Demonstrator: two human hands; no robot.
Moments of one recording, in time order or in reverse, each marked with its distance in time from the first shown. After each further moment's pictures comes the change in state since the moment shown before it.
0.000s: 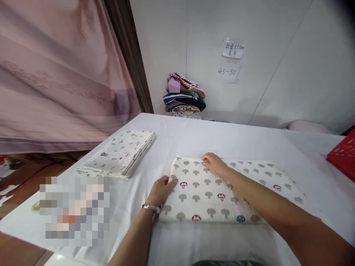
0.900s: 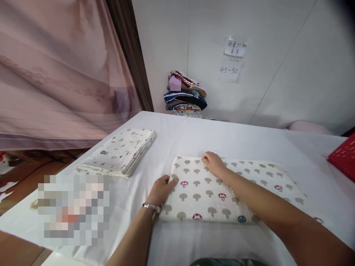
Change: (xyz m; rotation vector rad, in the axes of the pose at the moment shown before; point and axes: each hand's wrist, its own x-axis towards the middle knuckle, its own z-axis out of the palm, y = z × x) left_hand 0.001 -0.001 0.000 -0.004 -0.008 0.009; right_hand 0.003 -0.006 0.010 -0.106 0.081 0.056
